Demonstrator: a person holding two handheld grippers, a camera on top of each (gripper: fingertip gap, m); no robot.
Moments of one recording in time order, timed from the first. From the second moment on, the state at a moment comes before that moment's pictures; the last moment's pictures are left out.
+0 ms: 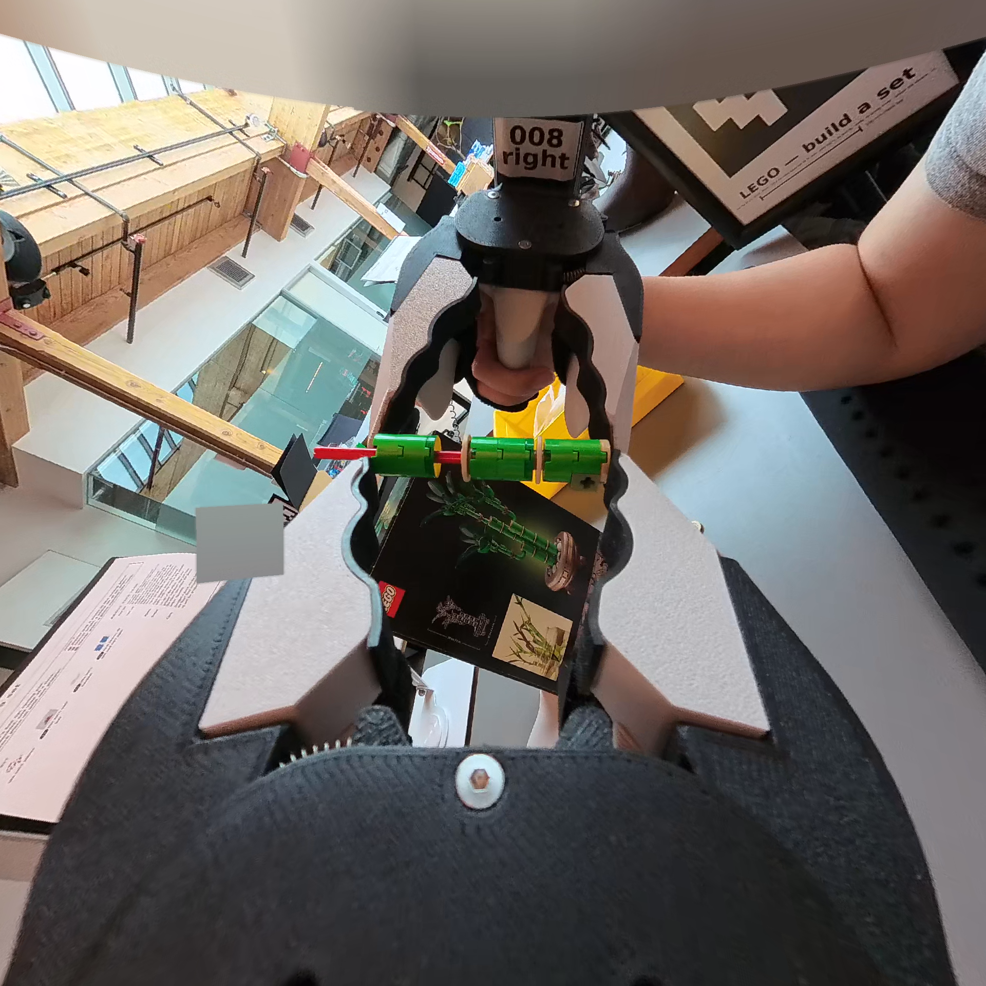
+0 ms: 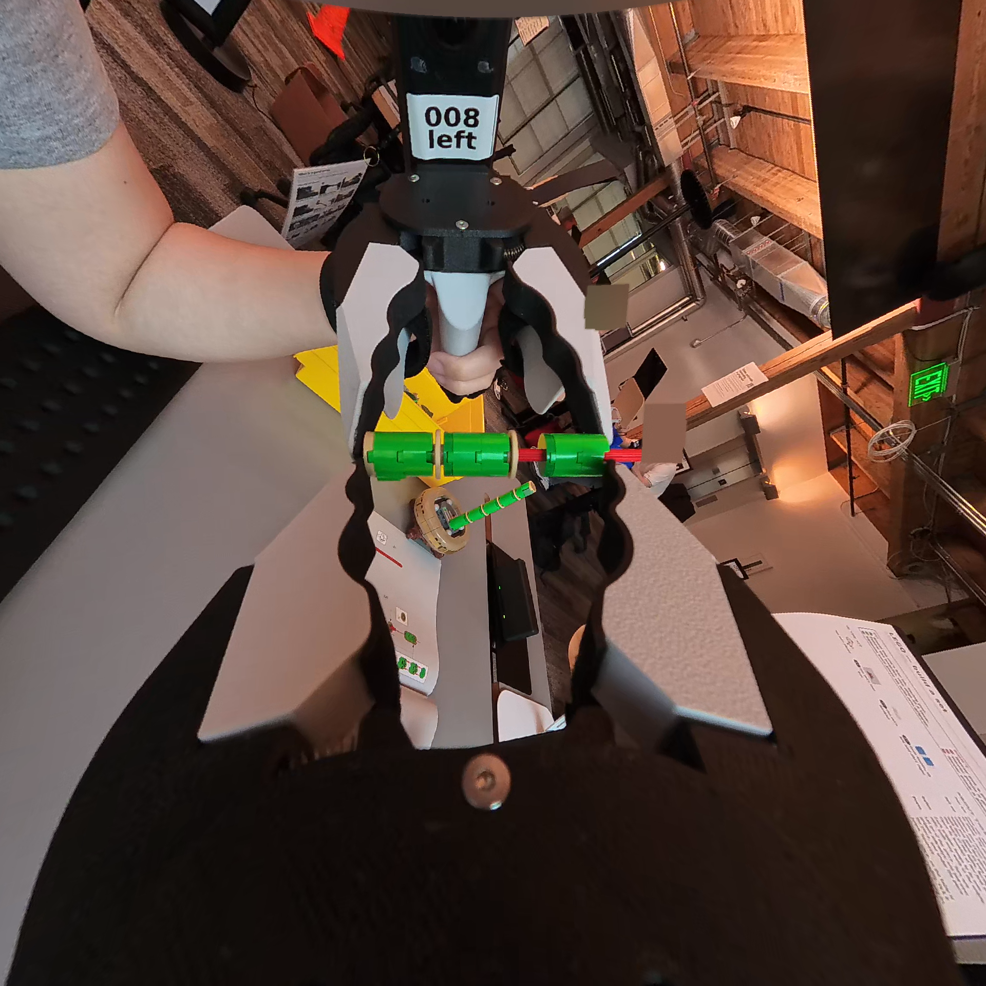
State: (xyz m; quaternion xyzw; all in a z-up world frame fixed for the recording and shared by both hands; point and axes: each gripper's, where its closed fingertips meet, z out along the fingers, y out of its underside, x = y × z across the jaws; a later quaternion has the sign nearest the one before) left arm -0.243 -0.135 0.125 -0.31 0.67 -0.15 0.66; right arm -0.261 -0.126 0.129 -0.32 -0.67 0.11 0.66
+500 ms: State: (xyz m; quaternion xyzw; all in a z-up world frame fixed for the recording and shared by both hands) left arm -0.240 -0.129 0.120 -0.32 0.66 -0.15 0.66; right arm -0.260 -0.122 0.122 -0.32 -0.68 0.12 0.65
